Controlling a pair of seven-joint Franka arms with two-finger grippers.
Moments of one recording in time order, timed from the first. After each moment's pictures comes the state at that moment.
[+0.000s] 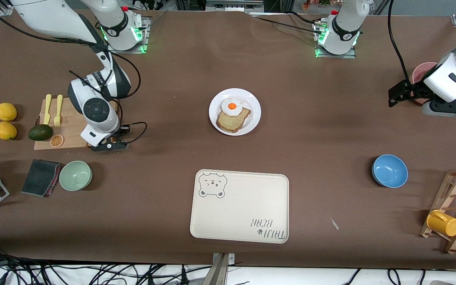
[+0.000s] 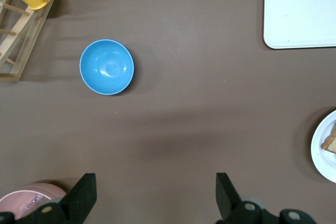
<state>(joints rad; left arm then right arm) 0.05 0.01 -0.10 -1.67 0.03 1.63 0.02 0.06 0.40 0.13 -2.15 -0.46 2.32 0.35</state>
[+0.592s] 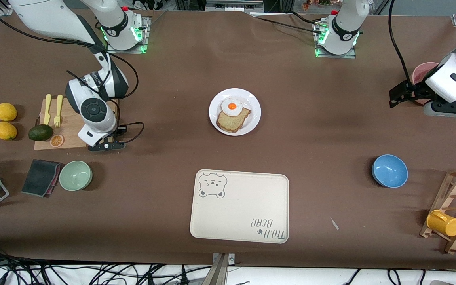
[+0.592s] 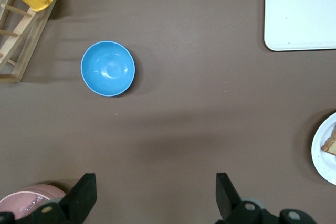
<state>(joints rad) 0.05 0.01 -0.10 -1.67 0.03 1.63 0.02 0.06 0.40 0.11 -2.16 -0.48 2.33 0.35</state>
